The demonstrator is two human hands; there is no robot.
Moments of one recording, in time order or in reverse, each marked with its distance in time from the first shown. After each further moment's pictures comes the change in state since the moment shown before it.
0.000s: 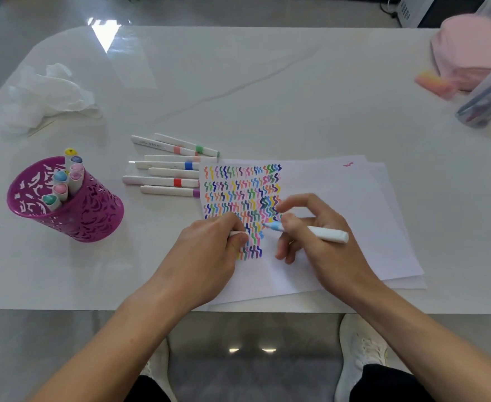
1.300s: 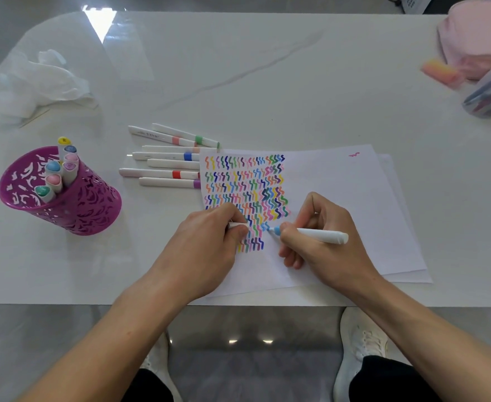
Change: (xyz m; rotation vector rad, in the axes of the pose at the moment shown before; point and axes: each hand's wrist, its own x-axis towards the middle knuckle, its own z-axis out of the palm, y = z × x) left_hand 0.003 -0.003 0.002 -0.046 0.005 -0.022; right_hand 0.002 0.011 0.002 -0.060 0.084 0.048
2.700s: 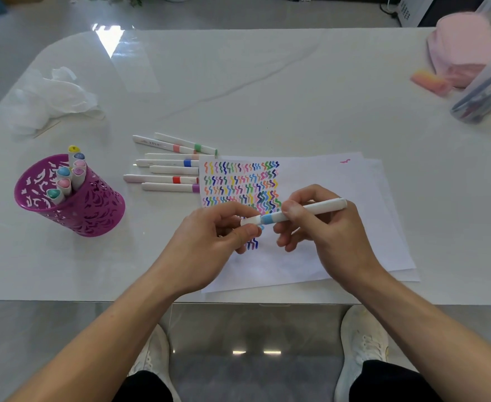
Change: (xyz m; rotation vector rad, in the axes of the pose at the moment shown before) left_hand -0.009 0.020 -0.012 -0.515 -0.065 -0.030; right_hand -0.001 -0.014 -0.011 0.284 -0.003 -0.081
